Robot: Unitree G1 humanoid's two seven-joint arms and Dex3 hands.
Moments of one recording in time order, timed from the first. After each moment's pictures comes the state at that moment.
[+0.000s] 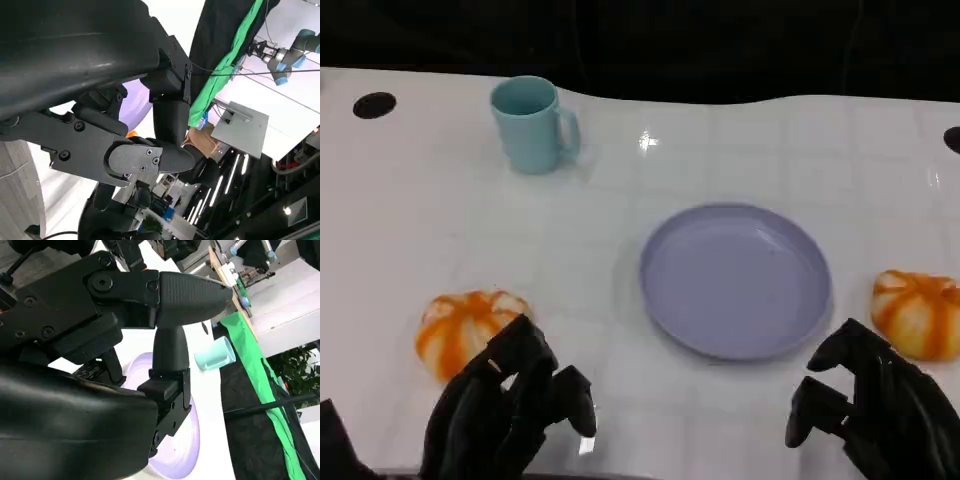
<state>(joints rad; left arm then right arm) 0.10 -0.10 0.12 0.15 -0.59 0.05 -0.64 0.24 0.03 -0.05 -0.17 0.42 0.20 0.32</state>
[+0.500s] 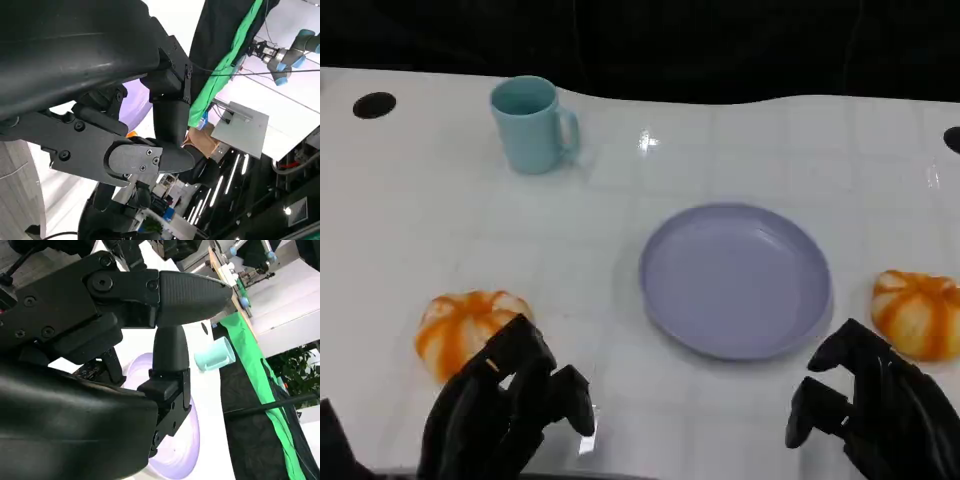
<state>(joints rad) 0.10 -0.09 0.12 0.14 -0.59 0.05 -0.64 0.25 0.03 -0.04 -0.18 0.42 0.20 0.32</state>
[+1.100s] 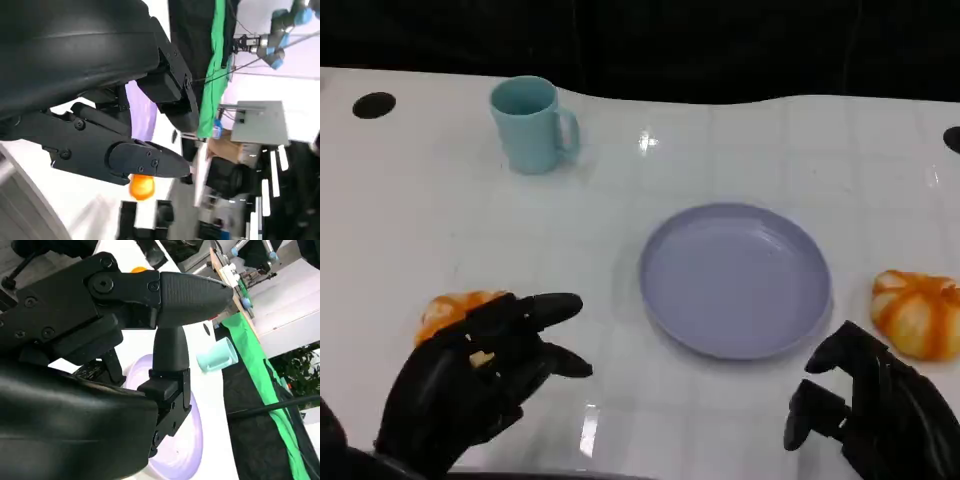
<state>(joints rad) 0.11 0.03 0.11 0.02 -0.33 -0.17 -0.59 0.25 0.03 -0.04 -0.18 0.42 0.22 0.32</state>
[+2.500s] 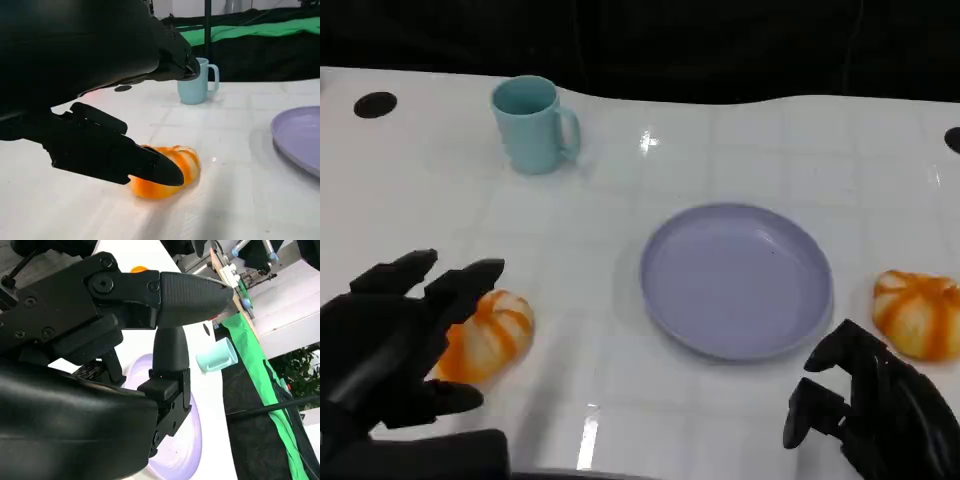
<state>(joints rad) 0.13 0.44 -0.01 -0.41 0.84 0.00 -0.33 0.24 0.03 -0.04 -0.17 0.41 0.21 0.32</state>
